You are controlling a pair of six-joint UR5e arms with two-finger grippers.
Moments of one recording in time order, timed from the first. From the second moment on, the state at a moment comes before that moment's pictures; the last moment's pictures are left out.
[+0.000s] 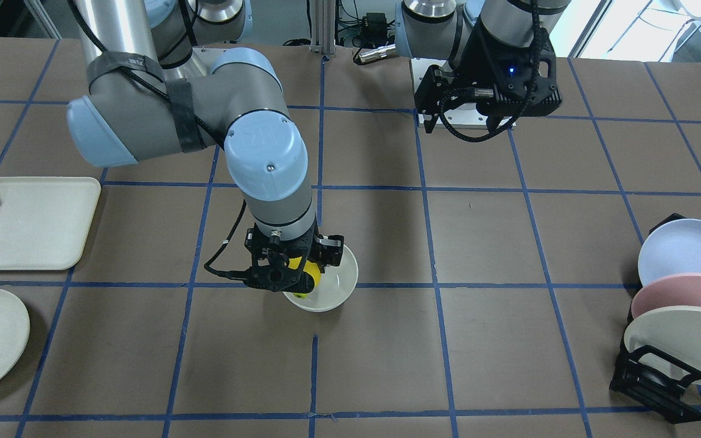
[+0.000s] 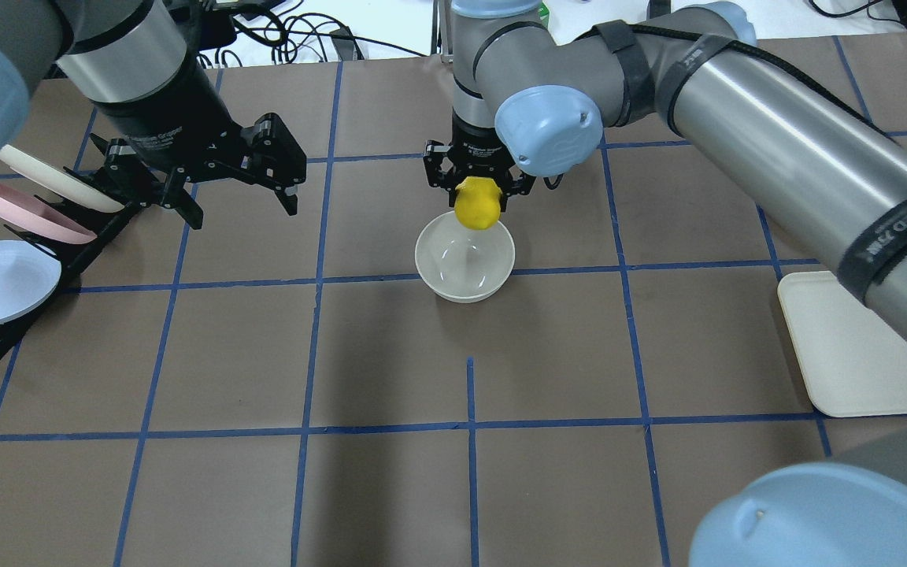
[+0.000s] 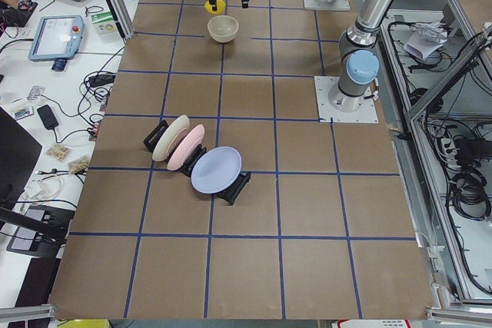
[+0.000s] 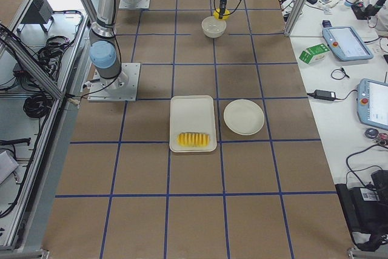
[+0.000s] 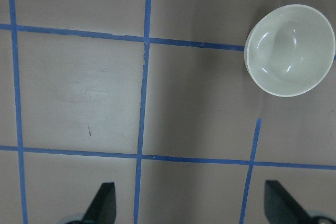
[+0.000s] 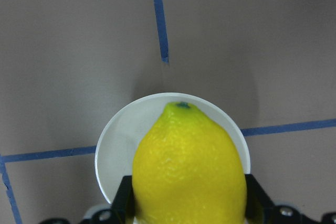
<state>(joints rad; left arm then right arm) -1.63 -1.53 -1.53 -1.71 1.52 -0.14 1.90 -1.09 1.39 -1.86 -1.49 0.46</state>
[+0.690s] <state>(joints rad) -1.62 -1.52 -1.61 -1.55 1.55 0.03 1.93 -1.04 1.43 -1.87 -1.49 0.49</state>
